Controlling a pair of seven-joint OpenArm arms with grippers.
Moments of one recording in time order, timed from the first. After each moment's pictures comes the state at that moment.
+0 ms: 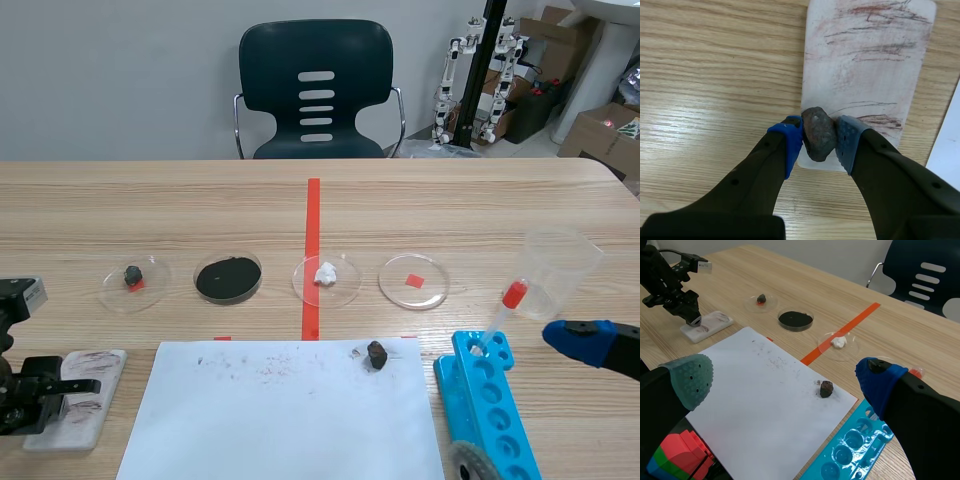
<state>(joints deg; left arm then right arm) 14.9 -23.6 -2.3 90.5 -23.9 3.2 56.9 -64.9 46.8 -3.2 114.6 10.4 7.5 41.2</state>
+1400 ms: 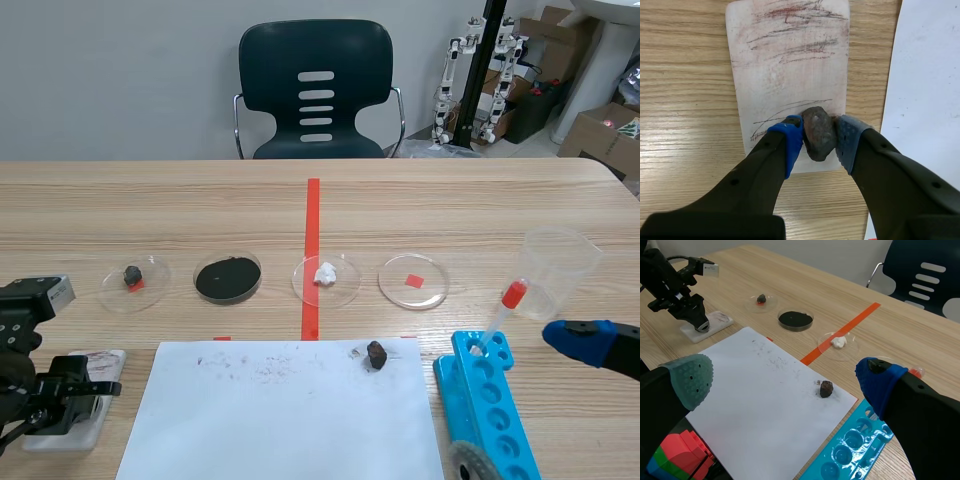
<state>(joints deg) 15.3 -23.0 -1.6 90.8 -26.0 -0.4 55.9 -64.9 46.8 -3.2 114.6 10.4 7.5 41.3</state>
